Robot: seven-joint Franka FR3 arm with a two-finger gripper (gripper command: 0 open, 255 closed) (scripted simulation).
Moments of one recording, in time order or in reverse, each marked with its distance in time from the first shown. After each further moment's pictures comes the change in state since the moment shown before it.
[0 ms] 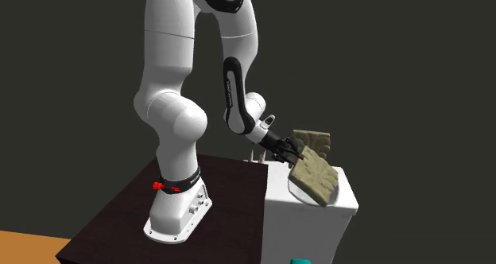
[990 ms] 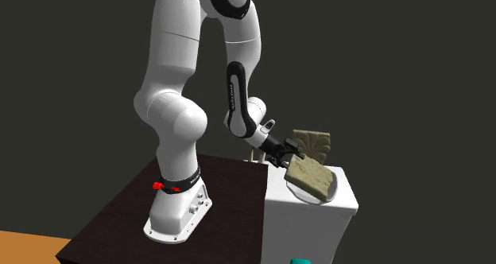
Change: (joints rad) arm -0.002 0.078 0.005 0.030 -0.021 -0.014 0.054
